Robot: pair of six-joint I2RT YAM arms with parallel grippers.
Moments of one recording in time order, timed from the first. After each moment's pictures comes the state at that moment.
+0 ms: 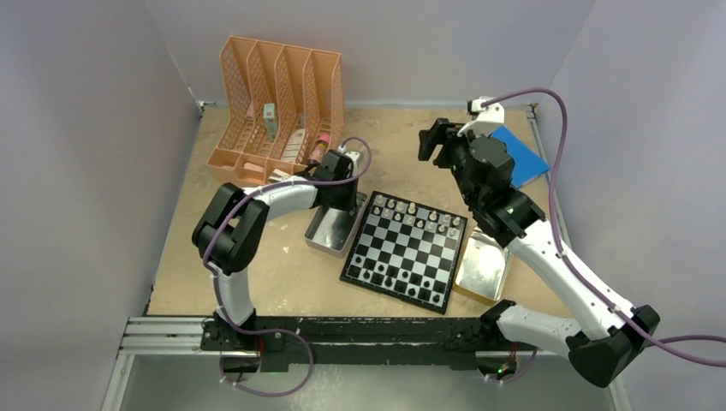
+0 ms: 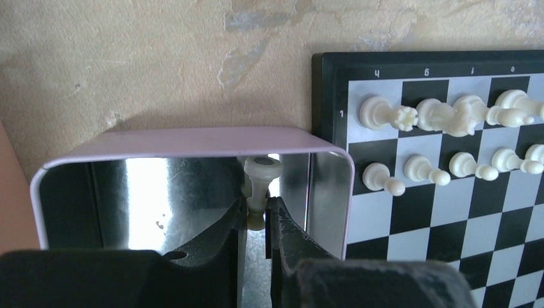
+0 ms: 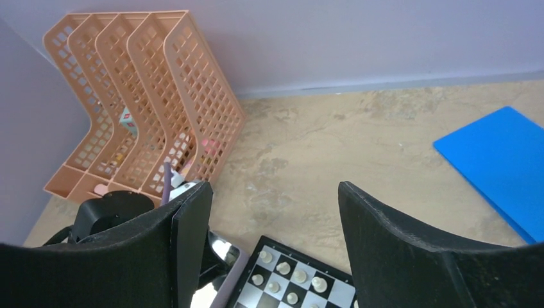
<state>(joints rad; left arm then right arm) -0.56 1.89 1.18 -0.19 0.10 -0.31 0.59 1.09 1.16 -0.16 0.44 0.30</state>
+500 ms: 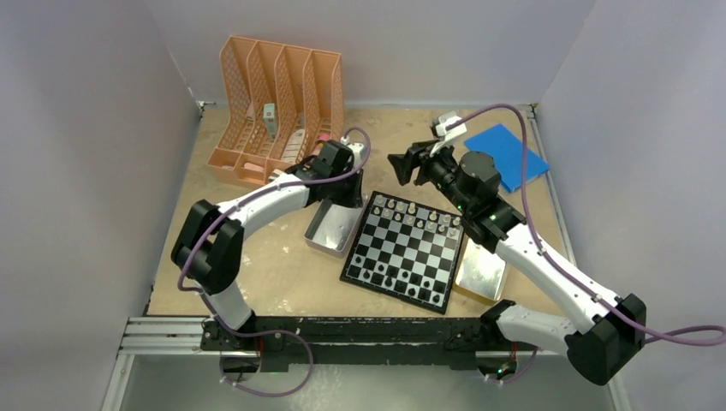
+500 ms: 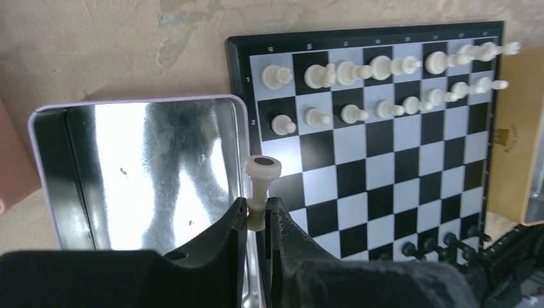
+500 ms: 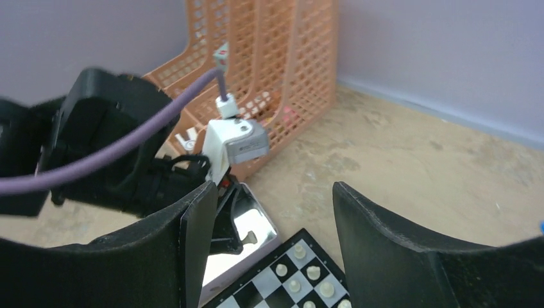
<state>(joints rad) -0.61 1.73 1.22 -0.36 0.15 -0.34 0.59 1.09 0.95 0.10 0.03 0.17</state>
